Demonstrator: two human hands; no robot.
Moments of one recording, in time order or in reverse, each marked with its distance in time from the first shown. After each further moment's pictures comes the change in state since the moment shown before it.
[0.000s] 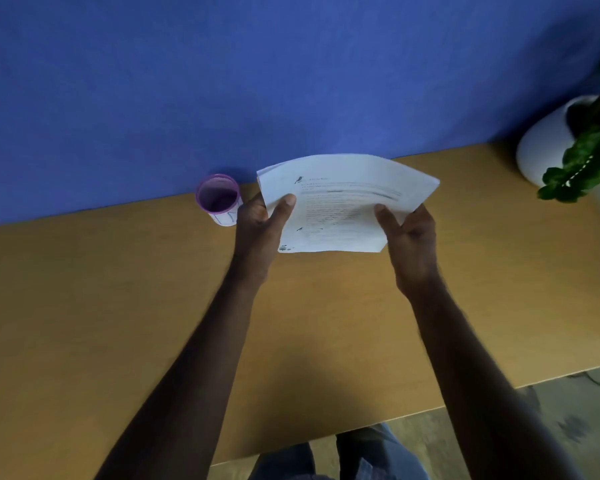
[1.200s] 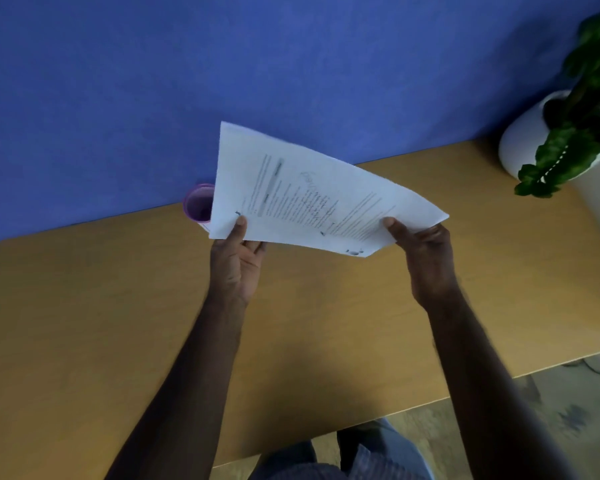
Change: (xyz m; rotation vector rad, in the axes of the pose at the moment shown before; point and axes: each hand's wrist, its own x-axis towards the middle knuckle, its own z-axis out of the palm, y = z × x) left_hand -0.005 -0.045 -0.016 -0.650 0.206 -0.314; right_hand -0.006 -0.003 -0.053 0.208 -0.088 0.046
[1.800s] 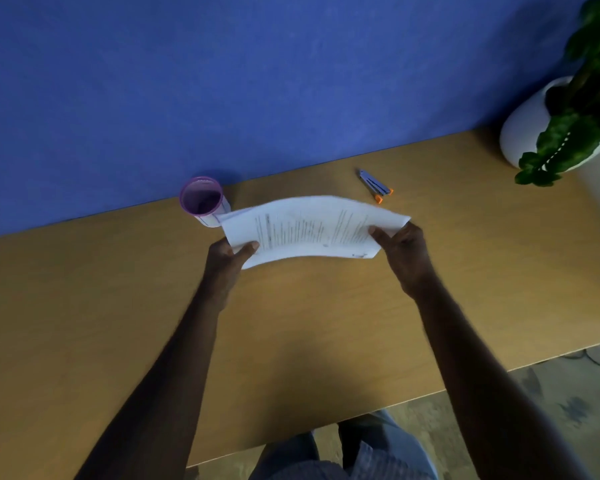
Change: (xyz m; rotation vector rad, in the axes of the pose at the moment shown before) left_hand 0.013 -0.011 -0.058 0.819 -0.016 0.068; right_hand 0.009 0.049 -0.013 -0.259 0.013 0.166
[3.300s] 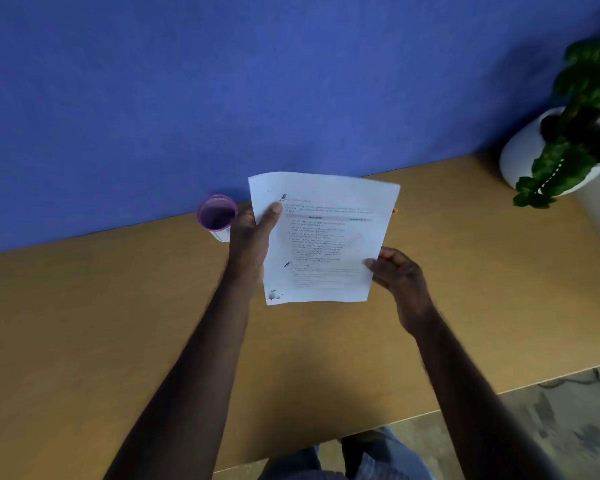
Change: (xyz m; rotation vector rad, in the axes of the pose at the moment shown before) left_hand -0.007 0.098 0.044 -0.255 -0.031 0.157; right_hand -0.033 0.003 0.008 0.194 -0.072 0.161
